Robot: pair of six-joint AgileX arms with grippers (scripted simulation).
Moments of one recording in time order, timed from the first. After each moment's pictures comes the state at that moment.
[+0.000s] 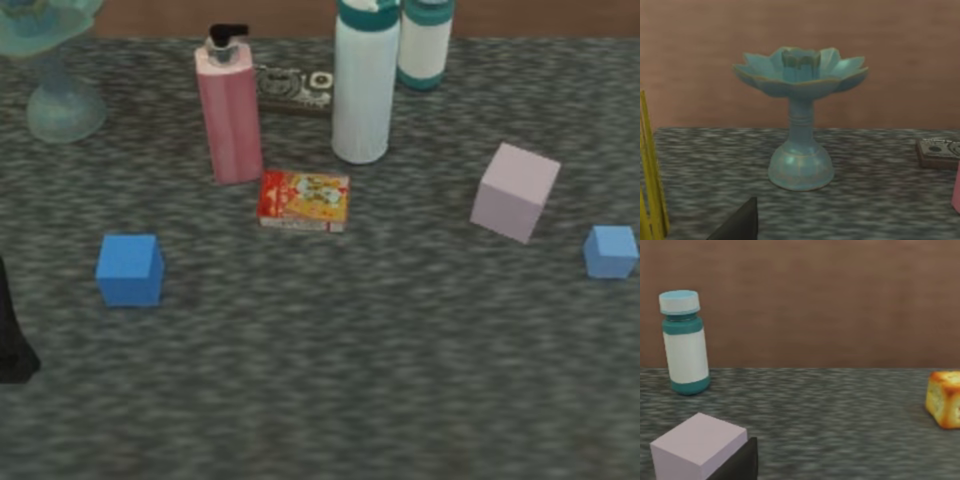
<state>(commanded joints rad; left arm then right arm) 0.00 0.00 0.00 0.00 0.00 0.00 0.00 0.00 0.00 0.00 0.00 0.00</state>
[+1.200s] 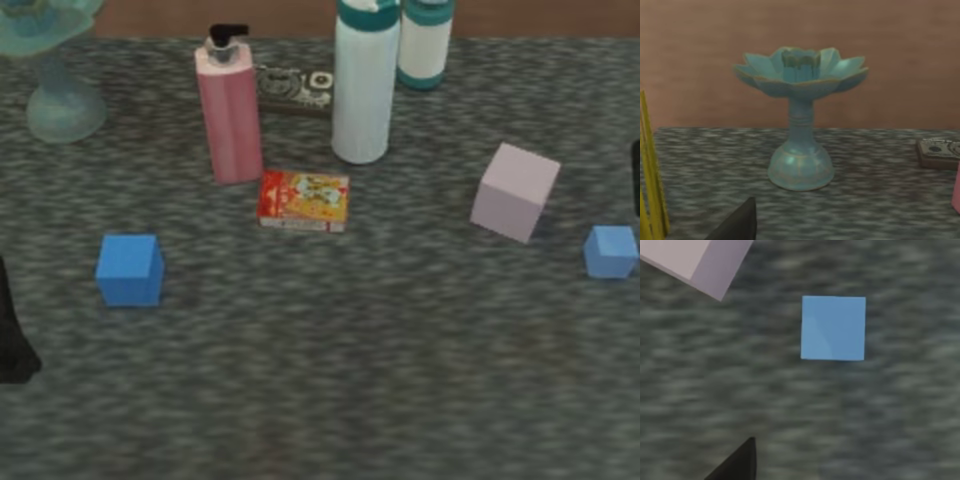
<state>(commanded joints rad) 0.00 0.00 0.00 0.00 0.00 0.00 0.07 1.46 1.12 -0.81 0.00 0.11</state>
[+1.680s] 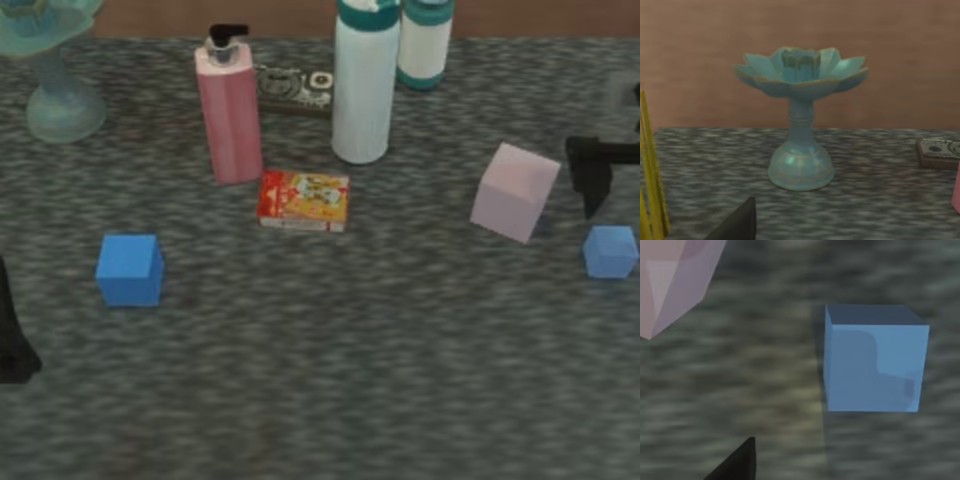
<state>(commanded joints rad) 0.00 0.00 0.00 0.00 0.00 0.00 0.09 1.99 1.58 -1.12 0.00 0.15</state>
